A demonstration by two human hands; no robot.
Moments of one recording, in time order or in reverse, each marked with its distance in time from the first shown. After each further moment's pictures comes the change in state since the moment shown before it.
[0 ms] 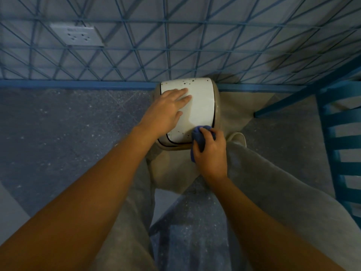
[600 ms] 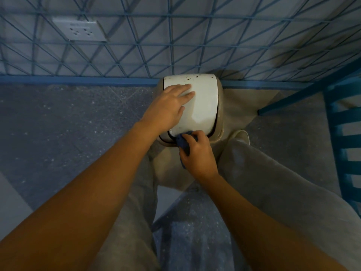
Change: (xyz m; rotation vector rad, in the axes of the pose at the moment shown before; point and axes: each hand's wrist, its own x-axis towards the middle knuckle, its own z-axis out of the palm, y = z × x) left_hand -0.001 -0.002 -0.002 -0.009 0.020 0.010; right_hand -0.007 -0.010 0.027 -0.048 -0.112 -0.221
